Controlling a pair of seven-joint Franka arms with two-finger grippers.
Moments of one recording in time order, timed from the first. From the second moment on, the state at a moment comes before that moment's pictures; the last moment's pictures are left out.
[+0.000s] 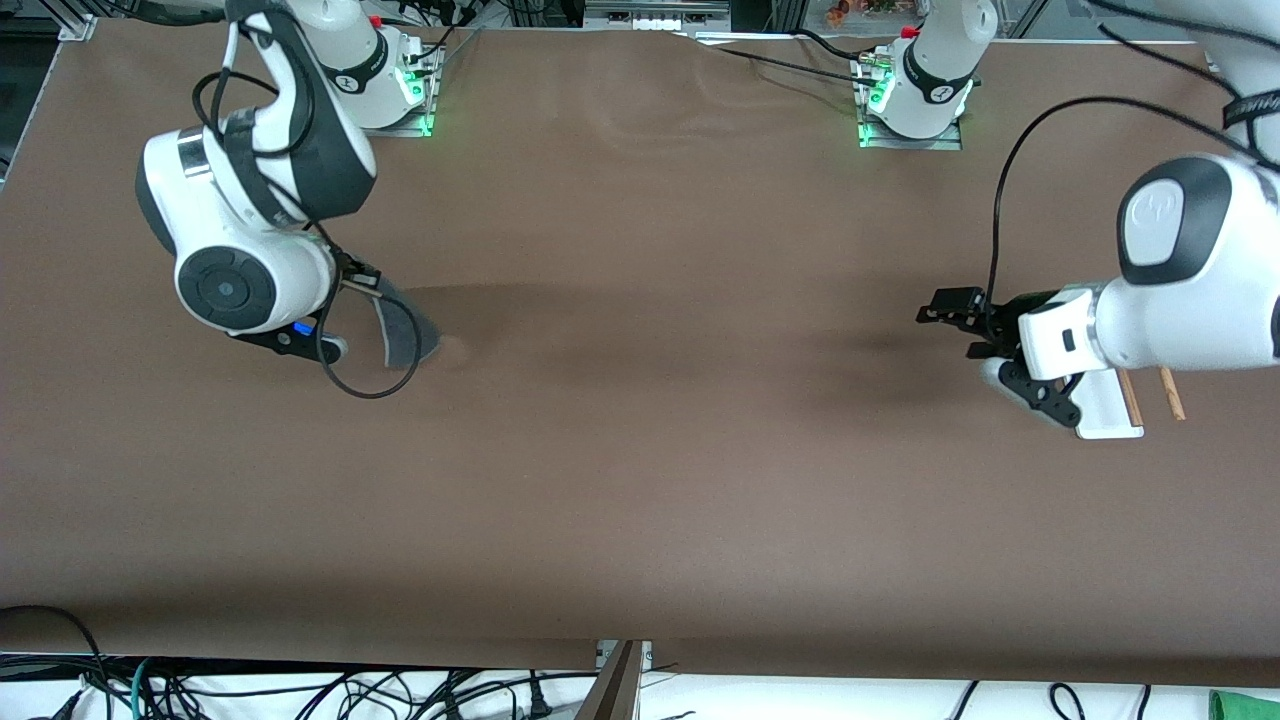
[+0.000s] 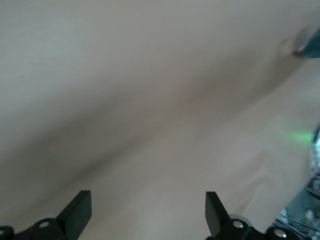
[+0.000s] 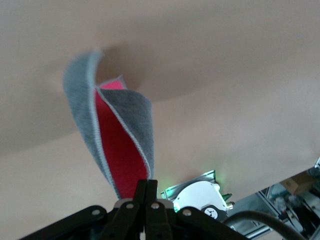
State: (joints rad) left arm 0.01 0.39 -0.07 -1.57 -0.45 1.62 0.50; right arm 0.17 0.36 0.19 -1.49 -0.10 1.32 0.62
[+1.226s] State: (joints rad) left arm -0.03 0.66 -0.16 -1.56 -1.12 1.62 1.24; right arm 0.39 0.38 0.42 -1.18 -0.09 1.43 0.63
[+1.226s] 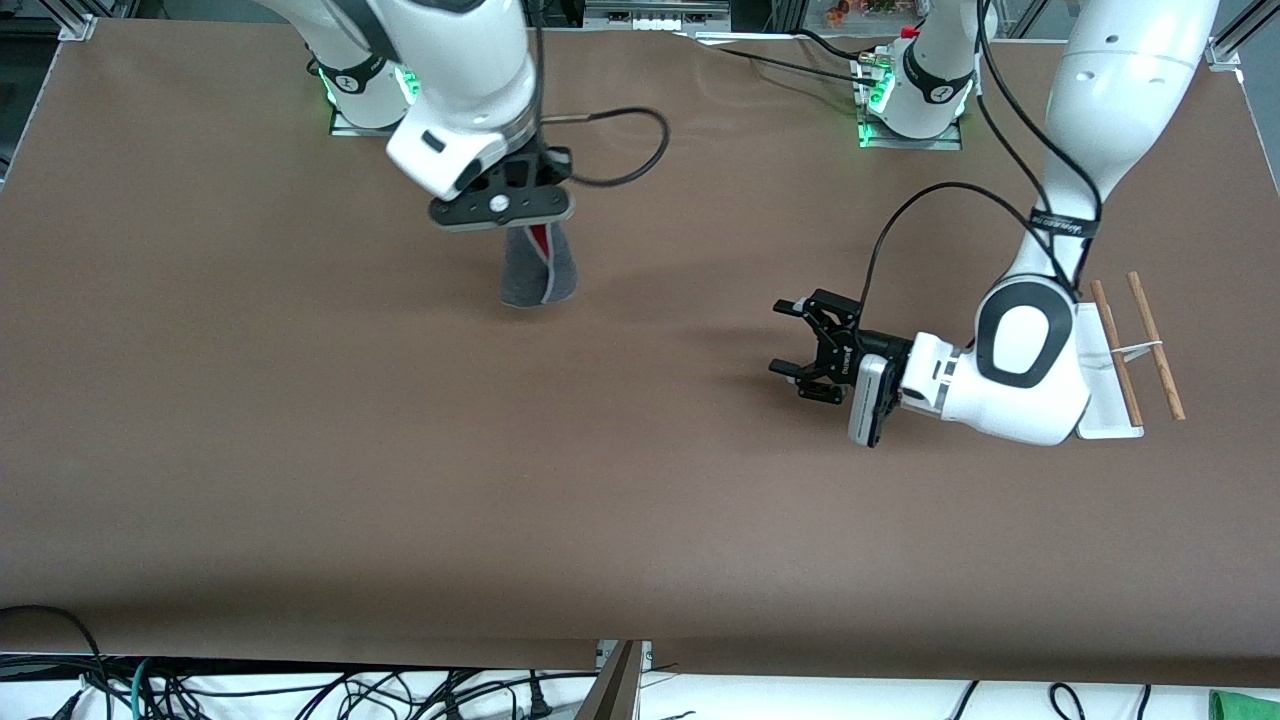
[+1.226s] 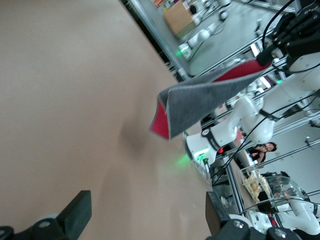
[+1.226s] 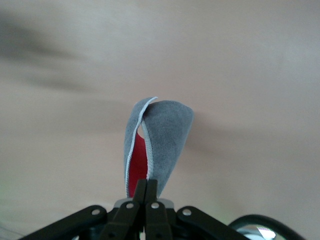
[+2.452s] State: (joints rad) left arm -0.01 0.81 -0.33 -1.74 -1.43 1.48 1.38; right arm 0.55 0.38 0.47 -1.09 -0.09 1.64 0.69
